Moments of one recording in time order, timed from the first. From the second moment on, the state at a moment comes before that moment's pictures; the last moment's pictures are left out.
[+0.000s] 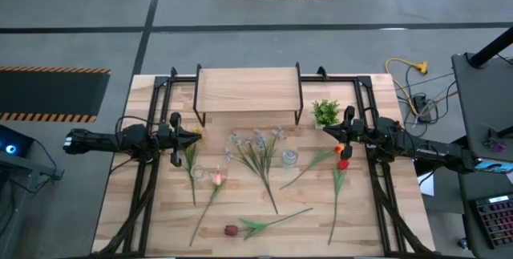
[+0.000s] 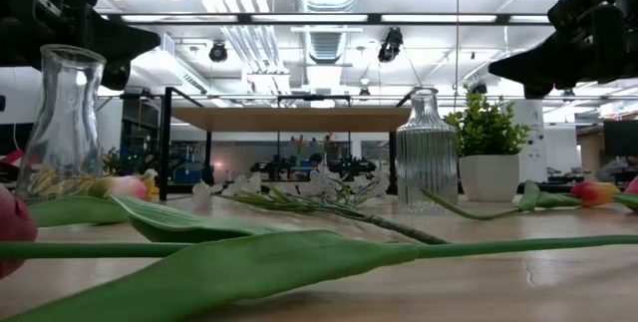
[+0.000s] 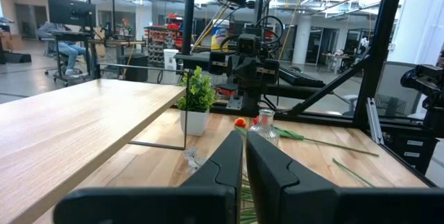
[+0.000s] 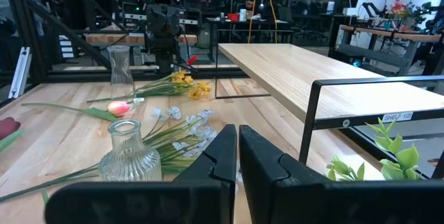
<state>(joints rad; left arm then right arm) -0.09 0.01 0.01 0.08 -0.21 -0.06 -0.22 0.06 0.01 0.03 -0.04 0.00</state>
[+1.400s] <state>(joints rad) -0.09 0.01 0.01 0.09 -0.22 -0.05 -0.22 0.07 0.02 0.41 -0.09 0.18</state>
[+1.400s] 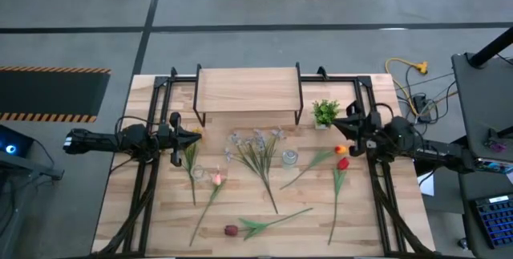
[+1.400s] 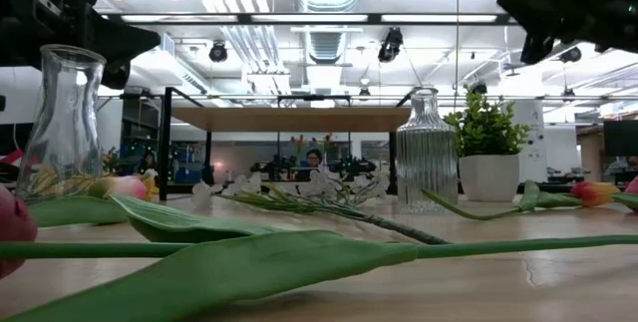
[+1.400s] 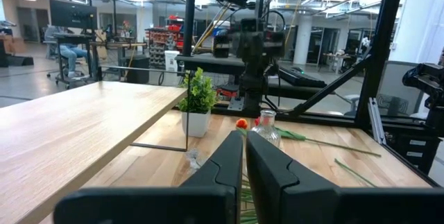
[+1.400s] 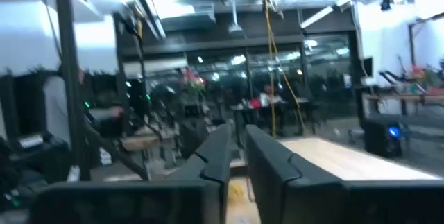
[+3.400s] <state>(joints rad) -0.09 0.01 0.01 0.09 -0.22 -0.05 0.54 1.20 1.04 -1.23 0.28 1.68</state>
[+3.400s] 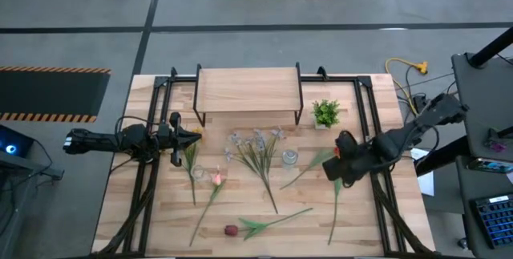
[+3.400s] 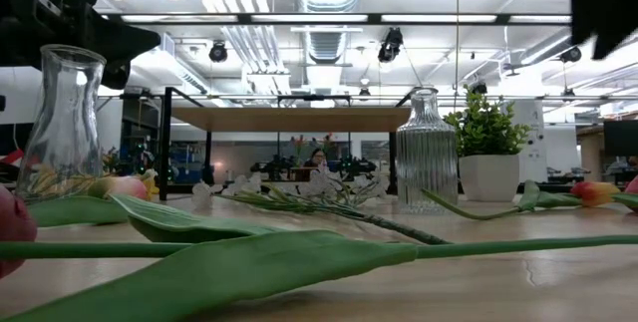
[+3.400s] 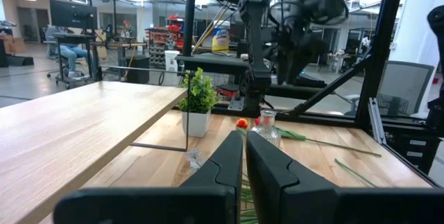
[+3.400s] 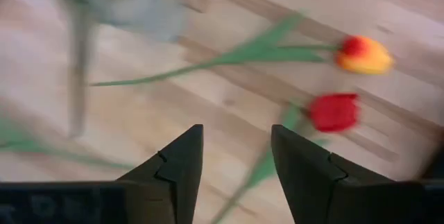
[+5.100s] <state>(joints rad) -0.09 0.01 0.01 0.09 -0.22 -0.05 0.65 1.65 0.80 -0.91 0.12 2.03</state>
